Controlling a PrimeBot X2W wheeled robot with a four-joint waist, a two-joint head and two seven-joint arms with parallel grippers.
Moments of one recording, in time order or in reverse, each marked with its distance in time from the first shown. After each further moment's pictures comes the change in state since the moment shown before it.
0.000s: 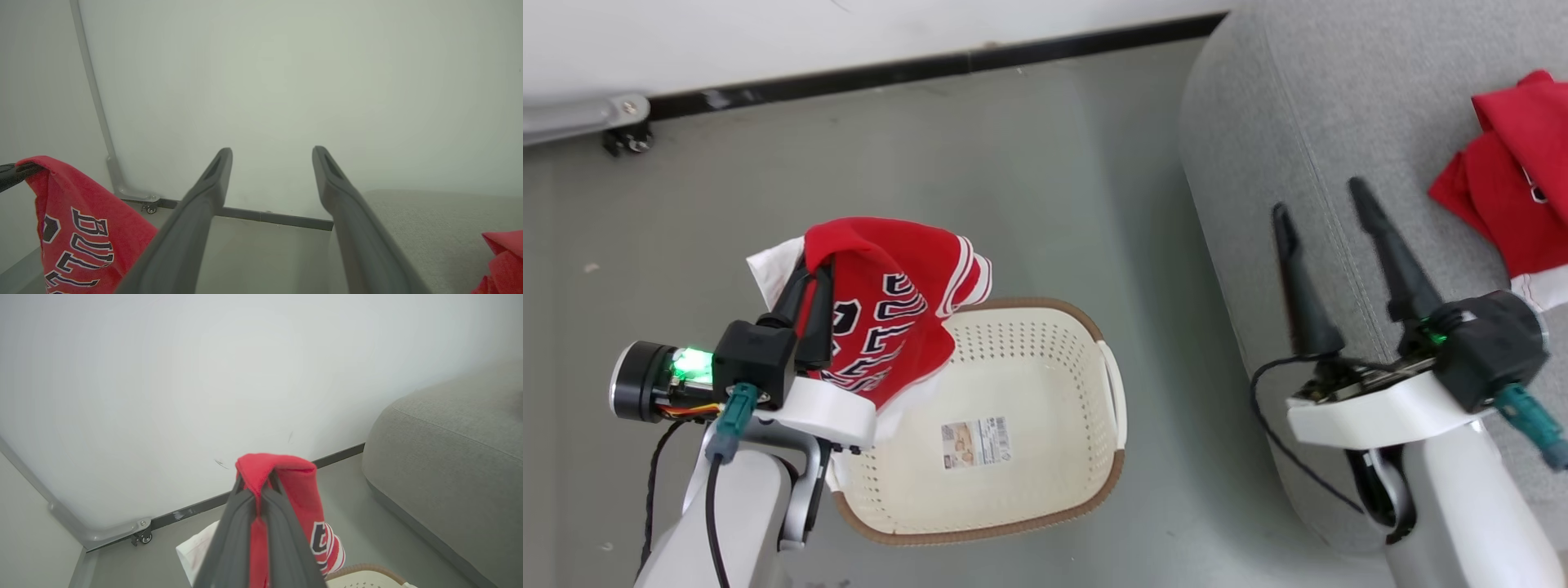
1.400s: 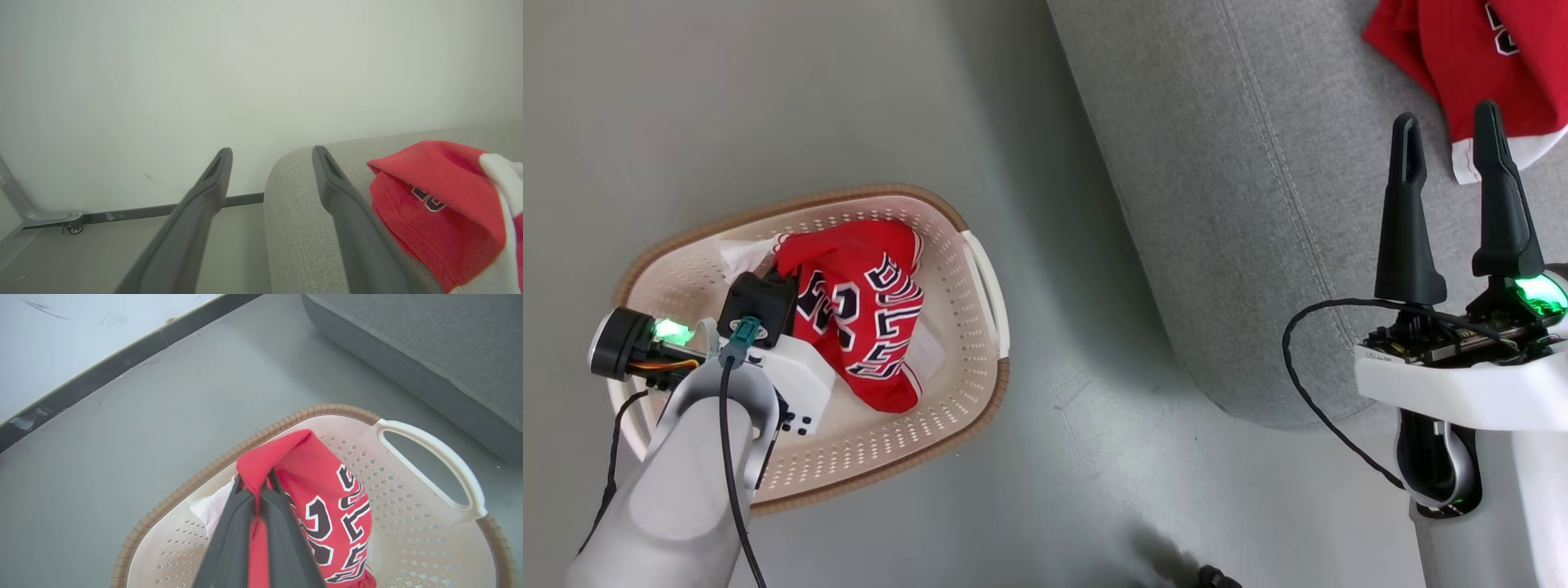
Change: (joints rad) left arm -0.254 0.032 -0.095 0.528 0.065 -0.111 0.010; right arm -0.006 0.063 -0.112 -0.196 0.155 0.000 0.005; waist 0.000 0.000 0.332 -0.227
